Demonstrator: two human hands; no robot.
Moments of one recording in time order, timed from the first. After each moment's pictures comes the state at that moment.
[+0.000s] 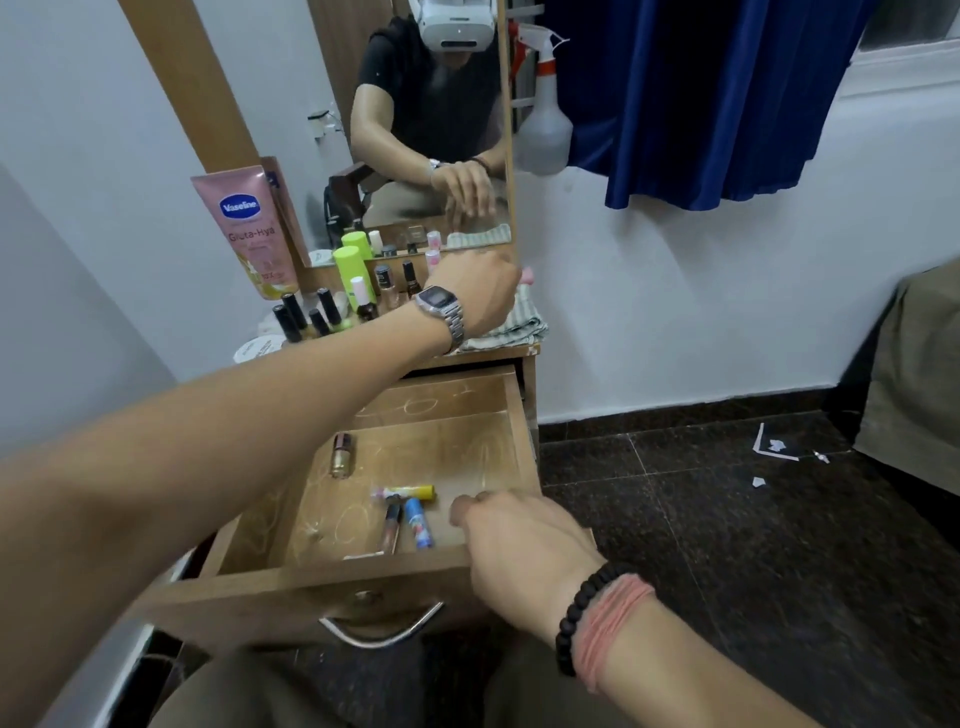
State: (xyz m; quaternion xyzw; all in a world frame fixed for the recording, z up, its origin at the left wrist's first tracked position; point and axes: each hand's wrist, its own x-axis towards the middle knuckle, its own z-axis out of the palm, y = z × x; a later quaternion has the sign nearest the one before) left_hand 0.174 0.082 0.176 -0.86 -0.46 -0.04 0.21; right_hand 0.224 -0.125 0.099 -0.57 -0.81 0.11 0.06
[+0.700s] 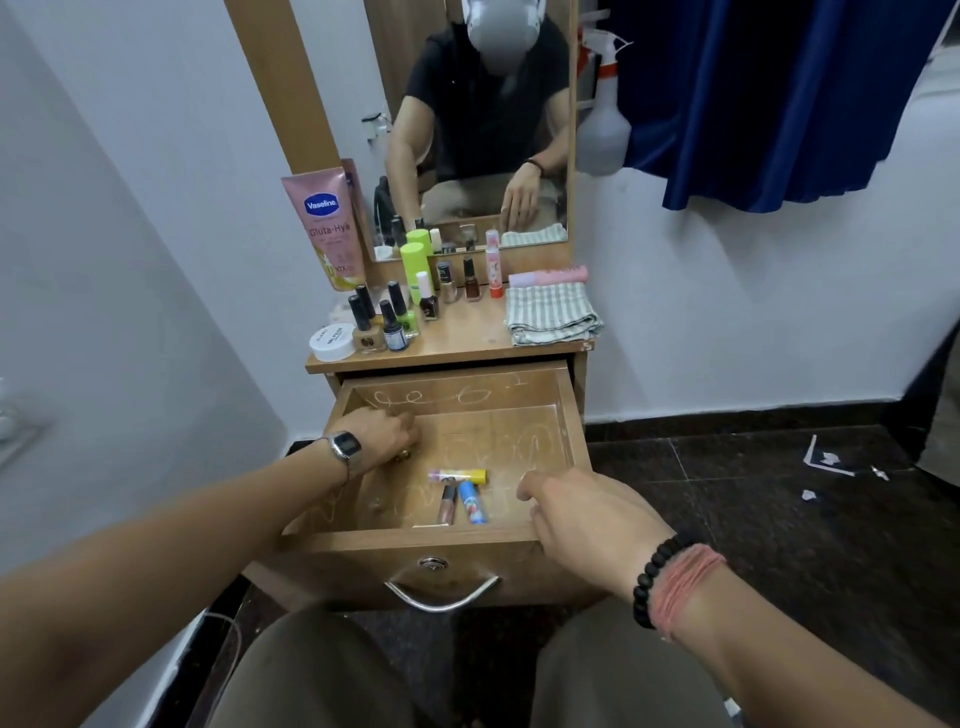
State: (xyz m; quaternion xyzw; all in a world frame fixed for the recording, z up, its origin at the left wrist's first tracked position) left_hand -0.025 0.031 0.057 -0.83 -0.44 0.29 0.18; right_hand 0.228 -0.127 0.104 -0.58 -0.81 0.13 0.06
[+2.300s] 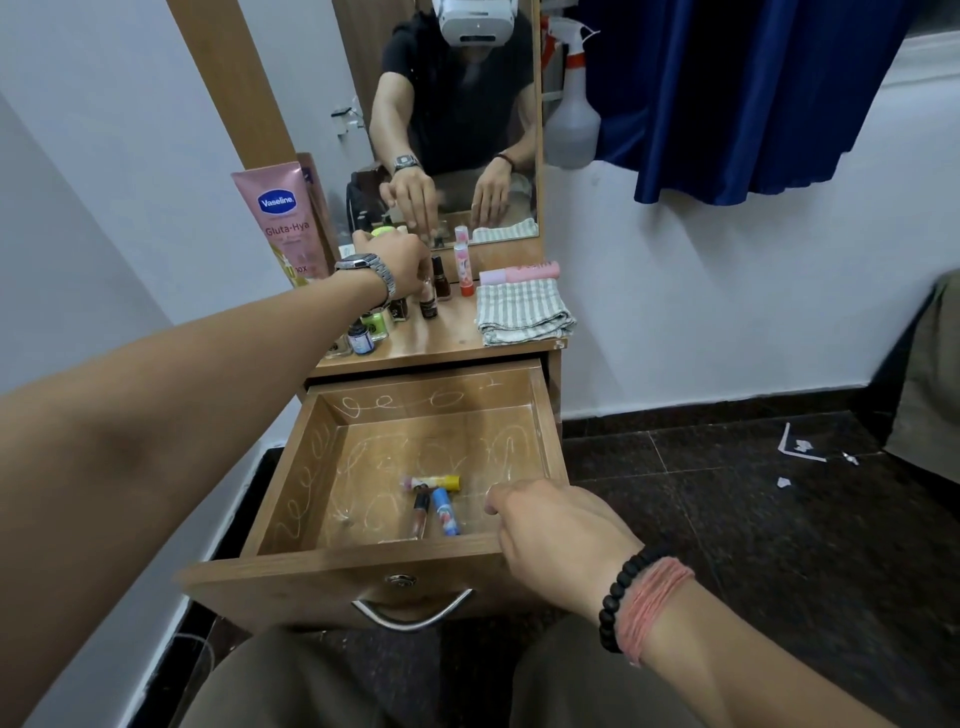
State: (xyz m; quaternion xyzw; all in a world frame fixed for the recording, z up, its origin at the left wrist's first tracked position) left_hand 0.060 0.161 0.176 -0.79 -0.60 -0.03 0.13; right_hand 0.225 -0.127 0.101 -0.57 -0.81 0.14 0.05
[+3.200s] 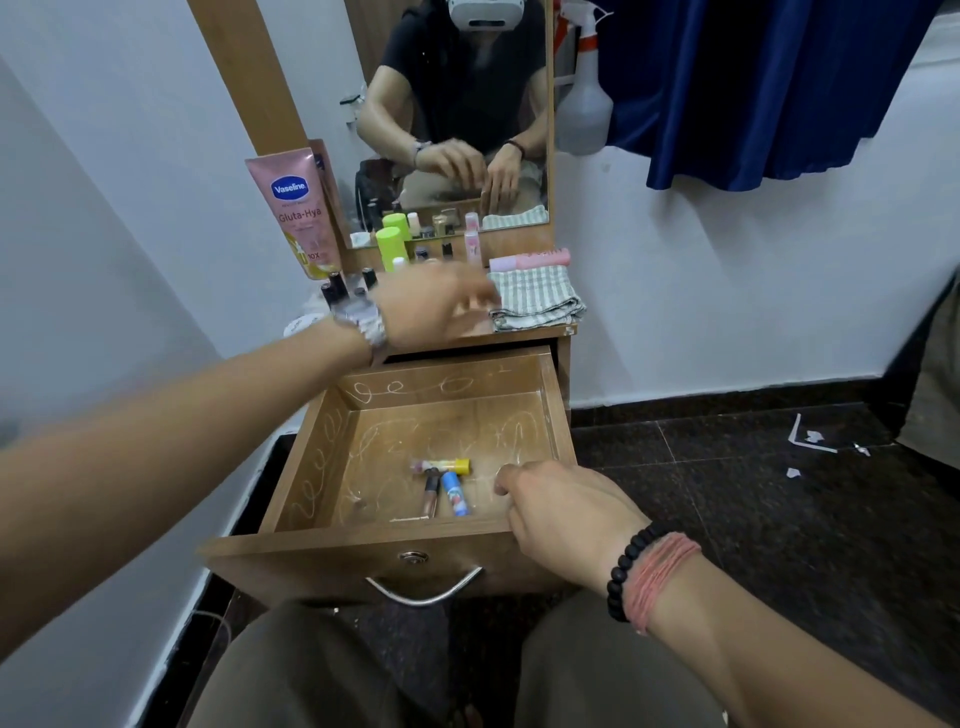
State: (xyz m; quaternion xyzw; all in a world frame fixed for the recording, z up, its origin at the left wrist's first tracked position) left_hand 0.069 0.058 0.170 -0.93 -0.34 -0.09 0.14; right_hand 0.224 -0.128 0.103 -0.57 -0.81 0.13 0.05
